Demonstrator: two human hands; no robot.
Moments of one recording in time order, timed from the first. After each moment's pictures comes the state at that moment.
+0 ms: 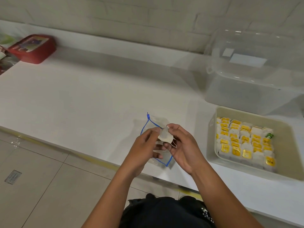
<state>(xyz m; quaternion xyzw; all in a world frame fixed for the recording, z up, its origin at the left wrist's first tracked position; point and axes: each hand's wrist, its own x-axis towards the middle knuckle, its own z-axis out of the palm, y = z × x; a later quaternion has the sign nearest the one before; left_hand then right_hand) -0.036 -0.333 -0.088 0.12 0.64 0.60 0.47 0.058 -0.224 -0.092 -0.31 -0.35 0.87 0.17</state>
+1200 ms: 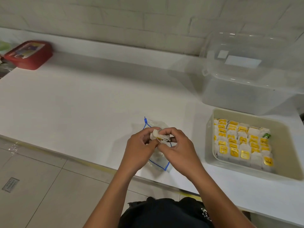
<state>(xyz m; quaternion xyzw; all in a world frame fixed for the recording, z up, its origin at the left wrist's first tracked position) -0.046 -0.331 -0.088 0.24 0.72 0.55 0.34 0.065 -0.239 -0.078 -0.38 -0.72 0.56 0.15</state>
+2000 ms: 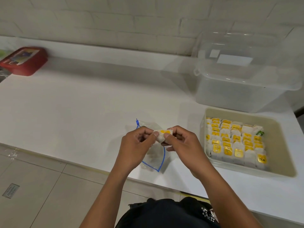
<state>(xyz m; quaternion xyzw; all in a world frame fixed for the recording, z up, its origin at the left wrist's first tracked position) -0.041 -0.317 -0.074 0.27 0.74 0.54 0.30 0.088 -0.207 -0.067 -0.34 -0.64 0.66 0.18</state>
